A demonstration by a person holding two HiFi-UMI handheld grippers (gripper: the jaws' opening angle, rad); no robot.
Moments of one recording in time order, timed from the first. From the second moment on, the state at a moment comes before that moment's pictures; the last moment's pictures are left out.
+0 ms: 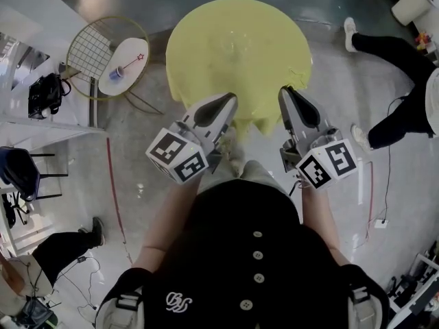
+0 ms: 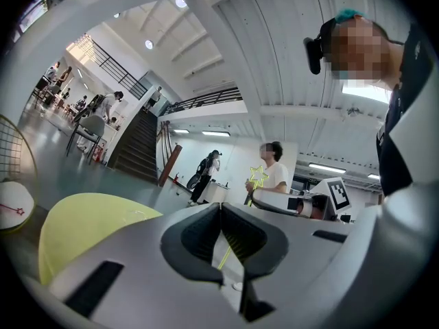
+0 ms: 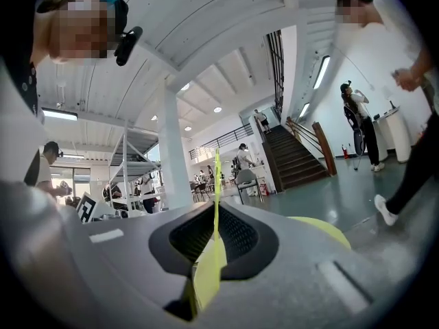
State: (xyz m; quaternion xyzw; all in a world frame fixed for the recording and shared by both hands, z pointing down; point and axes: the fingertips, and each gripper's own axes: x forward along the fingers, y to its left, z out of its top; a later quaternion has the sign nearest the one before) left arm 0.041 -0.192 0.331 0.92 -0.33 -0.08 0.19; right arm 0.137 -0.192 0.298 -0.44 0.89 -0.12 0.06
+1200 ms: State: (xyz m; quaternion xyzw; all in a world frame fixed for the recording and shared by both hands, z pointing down) left arm 0.035 -0.199 0.334 0.92 -0.34 -0.08 0.19; right arm 0.126 -0.198 0.307 -0.43 0.90 -0.11 0.03
